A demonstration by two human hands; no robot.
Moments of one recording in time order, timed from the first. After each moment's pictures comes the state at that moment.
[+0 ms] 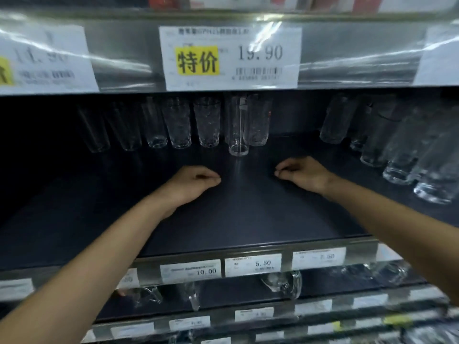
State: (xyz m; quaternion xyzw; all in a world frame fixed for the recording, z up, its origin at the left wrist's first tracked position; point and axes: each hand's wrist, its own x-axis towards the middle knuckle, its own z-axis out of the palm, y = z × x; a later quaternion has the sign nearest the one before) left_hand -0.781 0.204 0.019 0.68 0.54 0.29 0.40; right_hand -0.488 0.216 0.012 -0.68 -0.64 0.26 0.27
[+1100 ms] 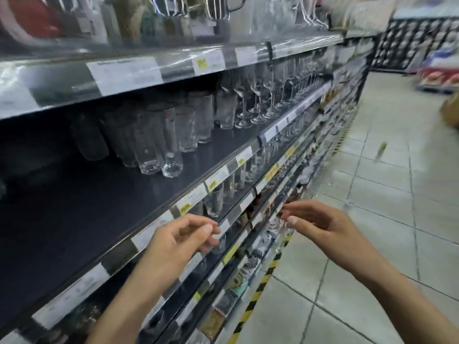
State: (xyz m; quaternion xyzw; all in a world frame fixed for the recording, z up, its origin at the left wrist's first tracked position) left_hand -0.486 -0.027 0.021 0.74 0.20 0.21 0.60; right_hand -0.309 -0.244 0.021 -0.76 -0.33 0.15 0.55
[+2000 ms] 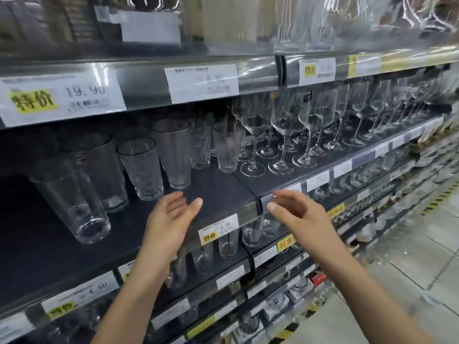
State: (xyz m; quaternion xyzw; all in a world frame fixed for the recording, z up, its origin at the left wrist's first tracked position) left_hand -0.148 0.035 0.020 0.58 0.46 0.42 0.53; right_hand 0.056 -0.093 0.025 -0.68 -0.39 0.24 0.57
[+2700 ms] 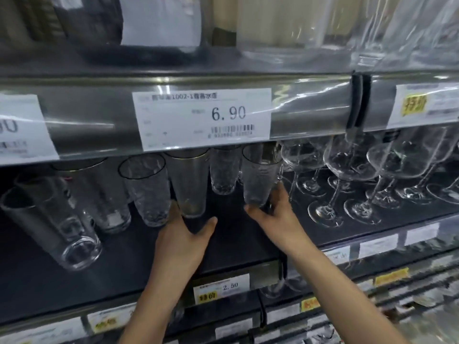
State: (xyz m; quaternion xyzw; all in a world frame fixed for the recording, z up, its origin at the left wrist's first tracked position) left_hand -0.092 0.113 -0.002 0.63 0.60 0.37 0.32; right_hand 0.107 0.098 0.008 -0.64 -0.50 0.32 0.49
